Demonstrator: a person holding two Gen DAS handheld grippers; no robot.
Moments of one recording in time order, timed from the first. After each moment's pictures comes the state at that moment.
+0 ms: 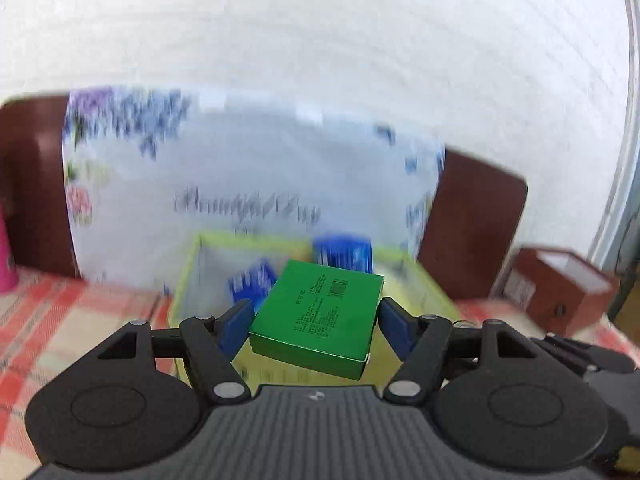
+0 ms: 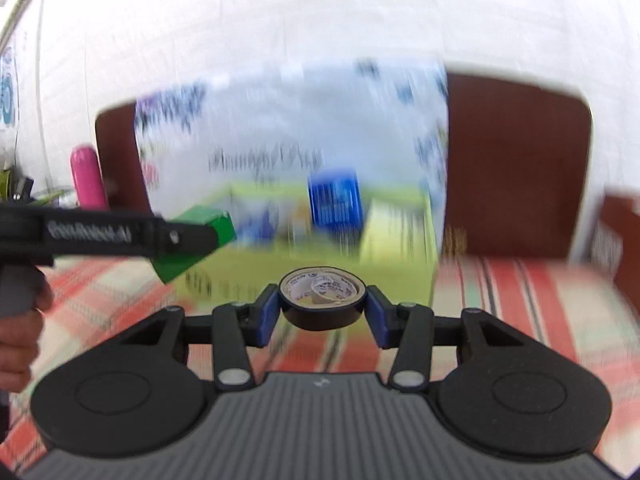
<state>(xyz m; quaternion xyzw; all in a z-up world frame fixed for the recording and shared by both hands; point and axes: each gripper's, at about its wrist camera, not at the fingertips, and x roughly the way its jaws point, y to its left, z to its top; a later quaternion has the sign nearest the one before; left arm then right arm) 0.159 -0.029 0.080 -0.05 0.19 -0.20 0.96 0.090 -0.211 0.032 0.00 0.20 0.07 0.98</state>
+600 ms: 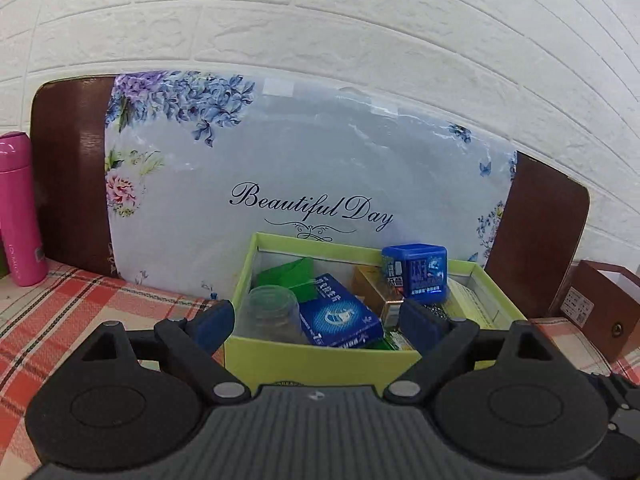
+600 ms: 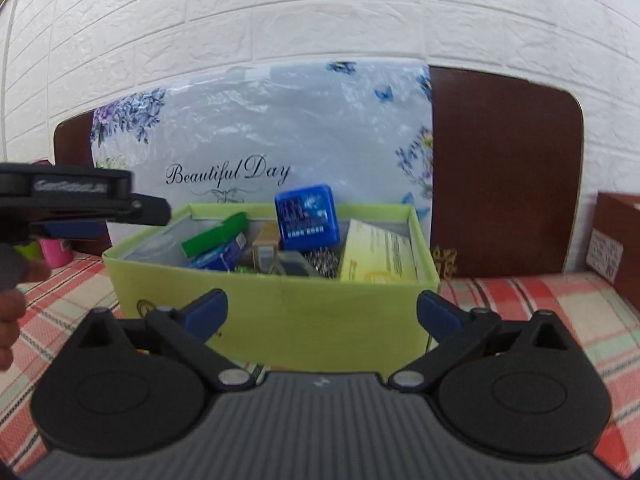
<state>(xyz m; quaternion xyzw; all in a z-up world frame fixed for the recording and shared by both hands) 0.174 -0.008 0.041 -0.06 0.19 -0.13 0.97 0.118 -0.207 -0.007 0.03 0.19 0.01 0.98</state>
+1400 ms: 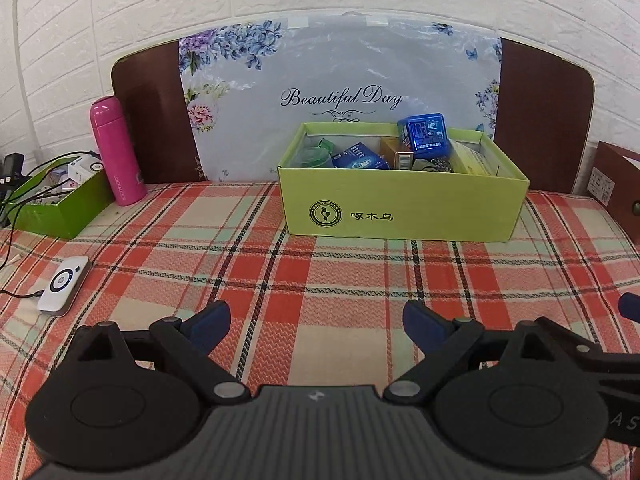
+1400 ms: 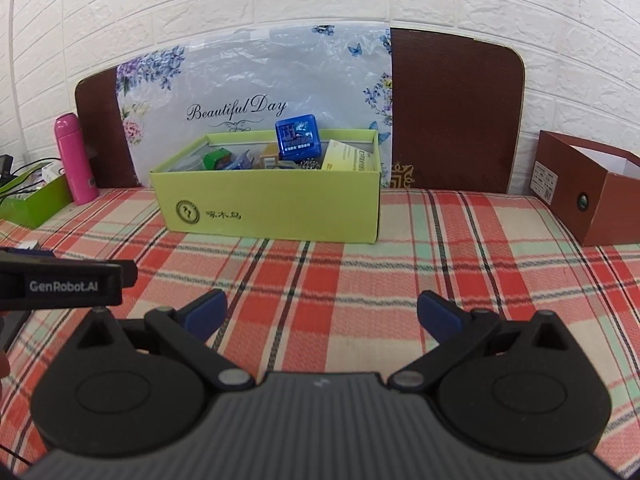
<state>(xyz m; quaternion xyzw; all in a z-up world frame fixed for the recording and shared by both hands) 0.042 -0.034 0.034 0.04 0.31 -0.02 0.95 -0.005 -0.211 0.019 0.02 0.29 0.00 0.96</state>
